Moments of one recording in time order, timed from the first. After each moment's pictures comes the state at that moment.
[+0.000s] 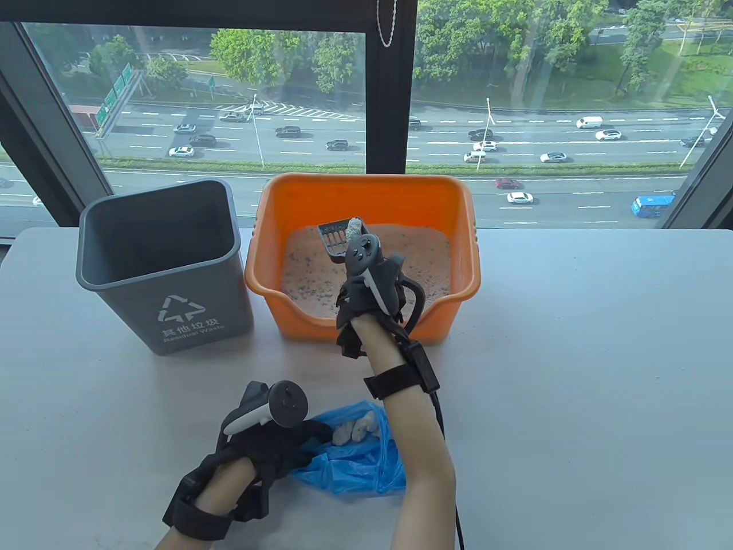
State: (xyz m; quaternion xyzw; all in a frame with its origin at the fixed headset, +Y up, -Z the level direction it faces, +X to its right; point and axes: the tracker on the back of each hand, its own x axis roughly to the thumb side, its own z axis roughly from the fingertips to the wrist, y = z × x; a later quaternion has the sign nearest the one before) left_hand -0.186 -0.783 -0.329 -0.34 -0.17 0.13 0.91; right_hand -0.006 -0.656 -0.502 -0.12 0.00 0.97 0.21
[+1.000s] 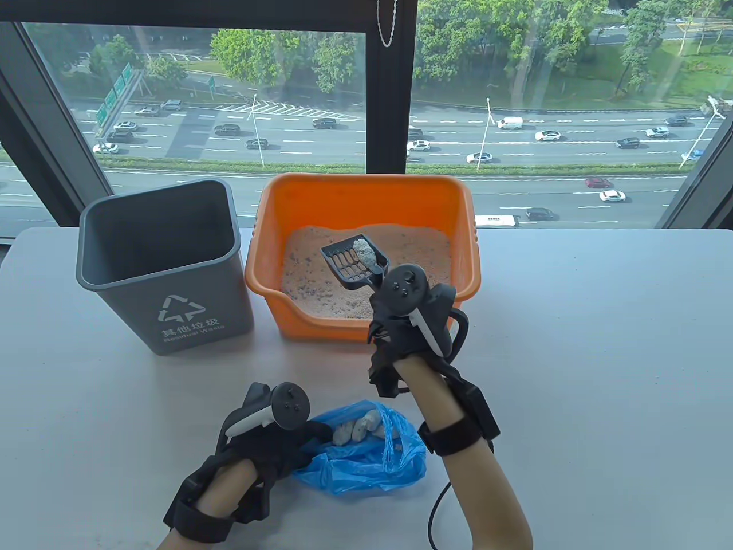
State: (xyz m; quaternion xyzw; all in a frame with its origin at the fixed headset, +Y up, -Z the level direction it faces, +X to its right) left_hand -0.185 -0.782 -0.326 -0.34 -0.17 0.11 0.92; right_hand 0.049 -0.602 -0.397 -0.04 -0.06 0.97 0.24
